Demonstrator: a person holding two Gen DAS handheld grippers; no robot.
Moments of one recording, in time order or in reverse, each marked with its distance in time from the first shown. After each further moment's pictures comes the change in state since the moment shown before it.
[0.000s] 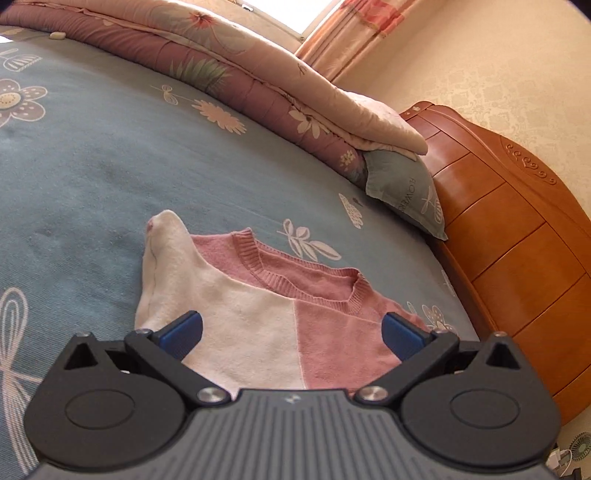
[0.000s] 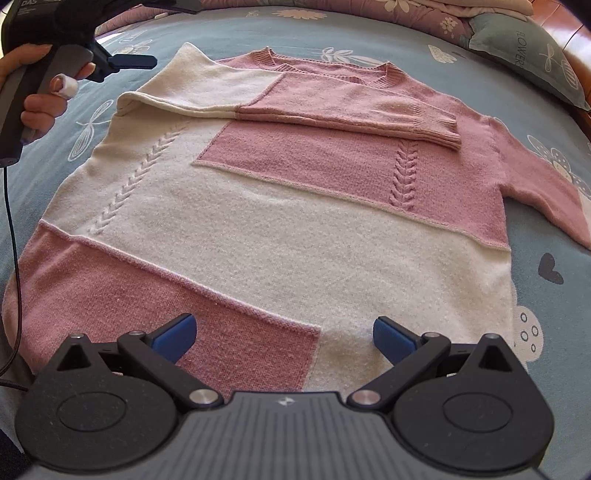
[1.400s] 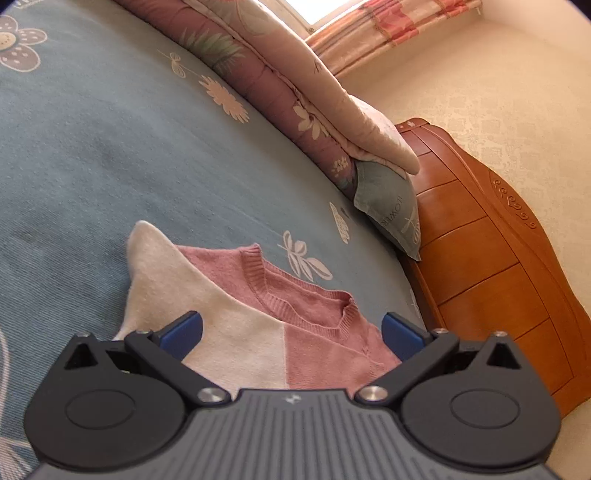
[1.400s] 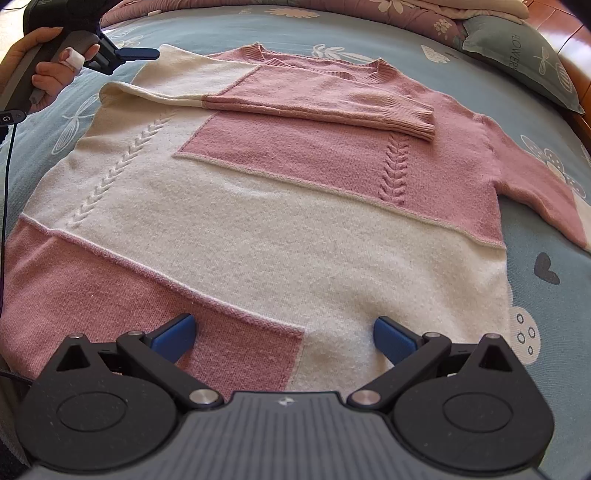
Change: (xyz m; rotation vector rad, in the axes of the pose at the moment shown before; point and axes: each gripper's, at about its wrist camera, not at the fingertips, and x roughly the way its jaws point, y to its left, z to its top) left arm 0.022 0.059 0.041 -0.123 0.024 -0.133; right arm 0.010 -0.004 -0.003 -0.004 -0.016 -0.033
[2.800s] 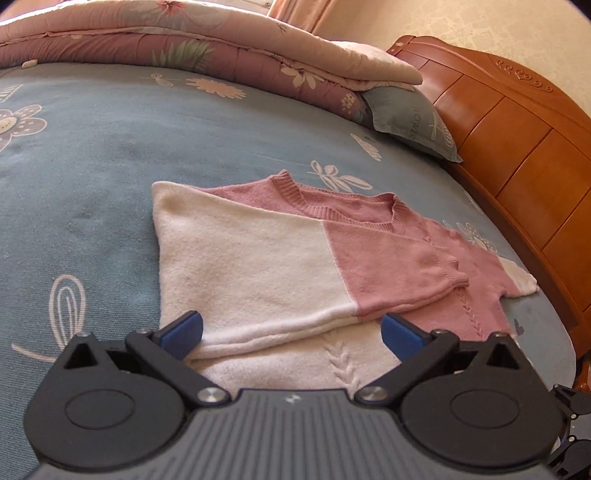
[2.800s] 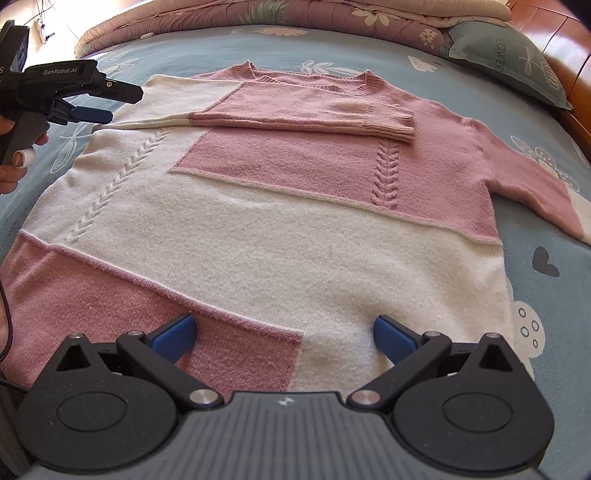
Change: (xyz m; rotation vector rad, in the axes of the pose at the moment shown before) left arm -0.051 -0.037 -0.078 0.379 0.072 0.213; right arm -0.001 -0.001 -0.007 0.049 -0.083 -0.005
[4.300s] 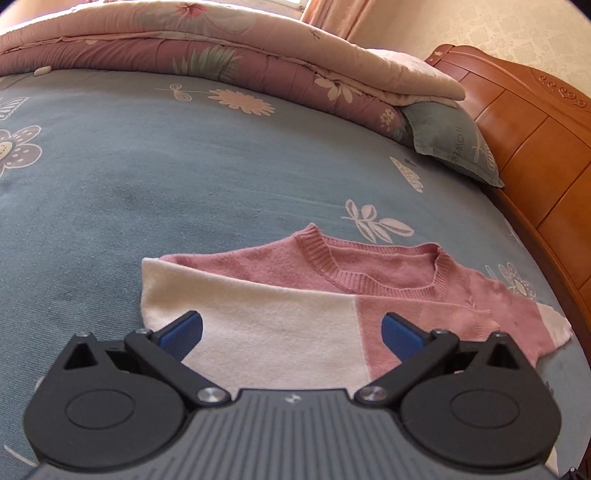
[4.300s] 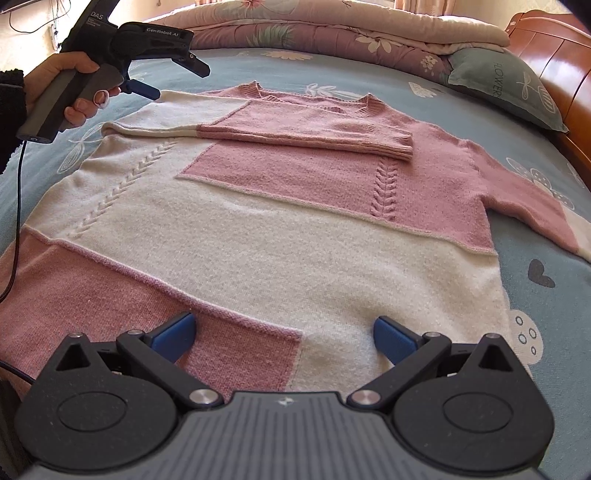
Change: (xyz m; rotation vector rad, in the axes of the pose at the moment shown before) left arm 0.046 -0.009 0.049 -0.013 0.011 0.117; right arm -0.005 0.005 -0.014 -0.045 -0.095 -0.014
